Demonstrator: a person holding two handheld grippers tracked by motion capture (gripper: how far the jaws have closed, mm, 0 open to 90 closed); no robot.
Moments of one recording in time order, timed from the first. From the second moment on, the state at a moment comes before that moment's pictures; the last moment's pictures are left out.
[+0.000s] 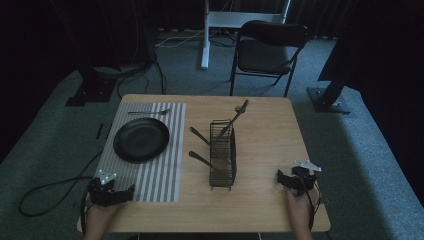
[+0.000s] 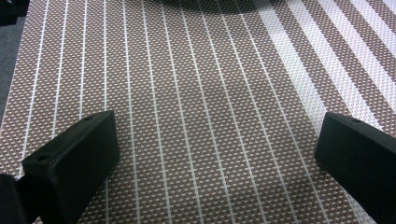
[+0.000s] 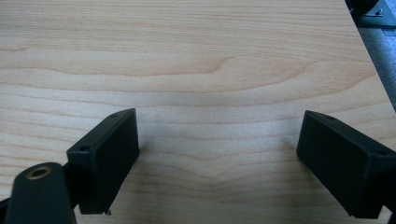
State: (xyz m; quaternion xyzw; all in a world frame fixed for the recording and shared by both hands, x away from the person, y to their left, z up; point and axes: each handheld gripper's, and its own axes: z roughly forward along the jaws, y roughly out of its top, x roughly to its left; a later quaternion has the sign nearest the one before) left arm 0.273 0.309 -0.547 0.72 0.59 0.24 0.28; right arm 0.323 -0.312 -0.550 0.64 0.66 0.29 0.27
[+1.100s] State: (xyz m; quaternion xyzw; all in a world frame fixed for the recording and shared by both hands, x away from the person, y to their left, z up) left arm 0.275 0.292 -0.522 0.75 0.54 0.23 0.31; right arm 0.323 -0.312 -0.550 0.64 0.66 0.29 0.27
